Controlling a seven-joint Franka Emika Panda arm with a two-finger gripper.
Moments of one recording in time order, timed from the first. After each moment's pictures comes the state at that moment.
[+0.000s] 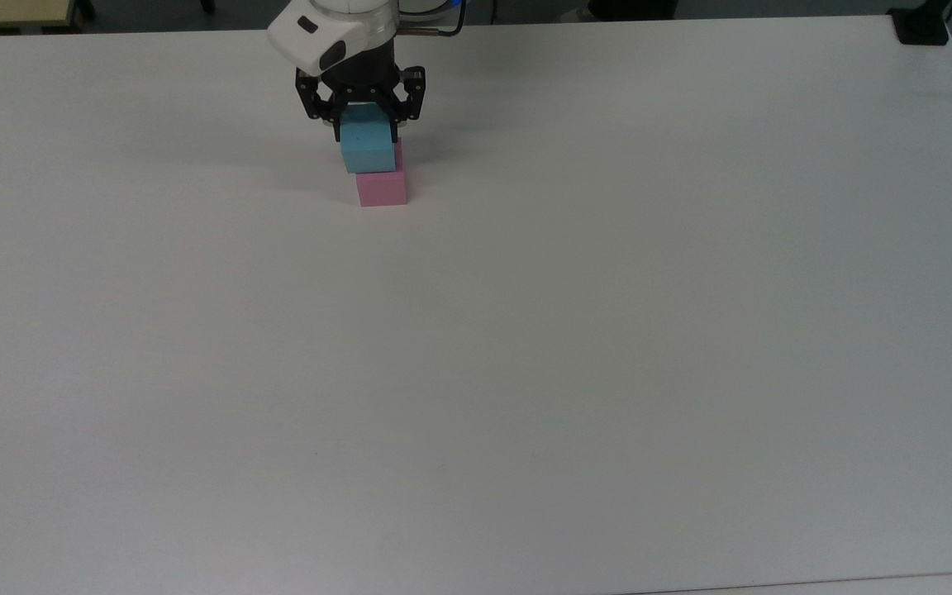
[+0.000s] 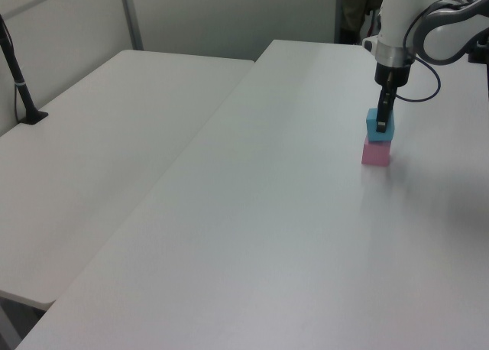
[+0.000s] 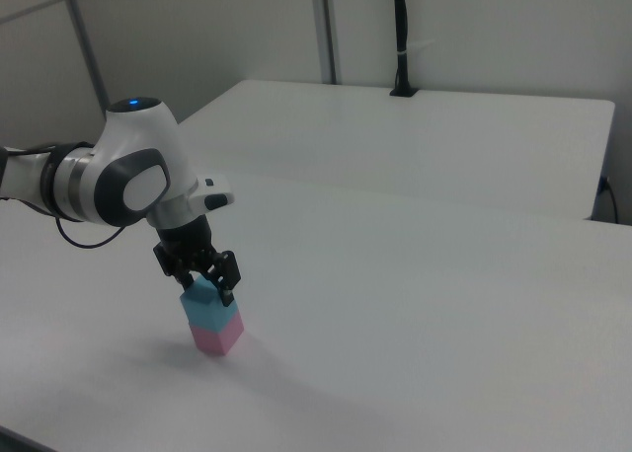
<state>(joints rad) 0.15 -0.14 -0.17 -2.34 -0.10 2.26 -0.02</state>
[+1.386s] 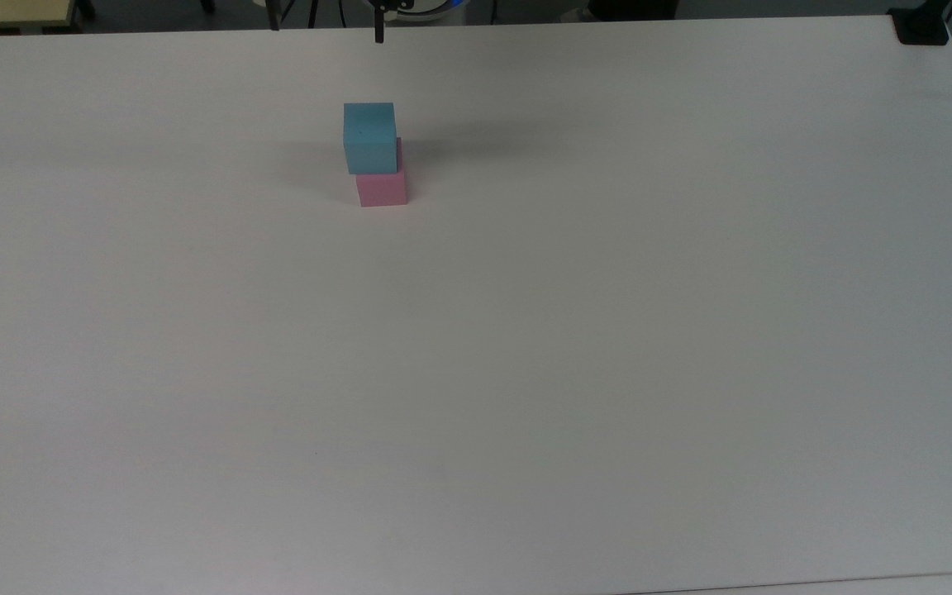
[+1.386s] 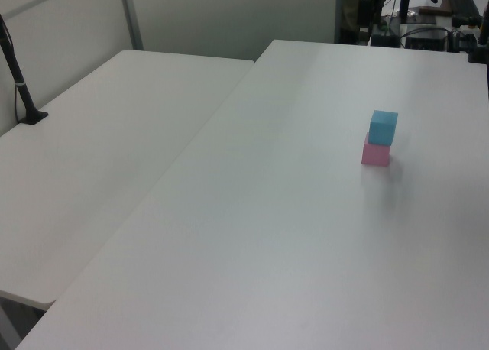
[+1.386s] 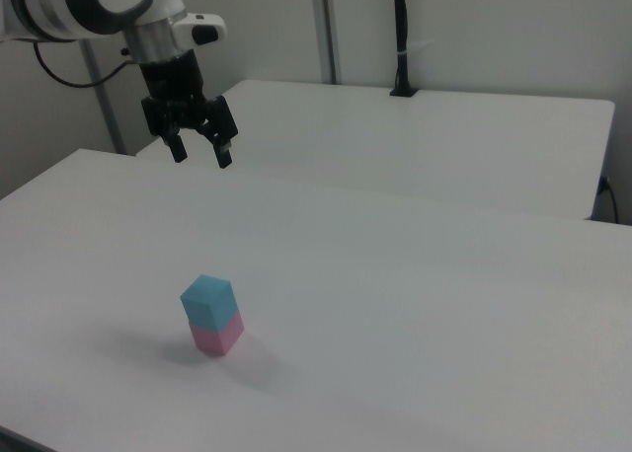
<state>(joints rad) 0.00 -0.03 0.00 -1.63 -0.10 1.64 0.03</state>
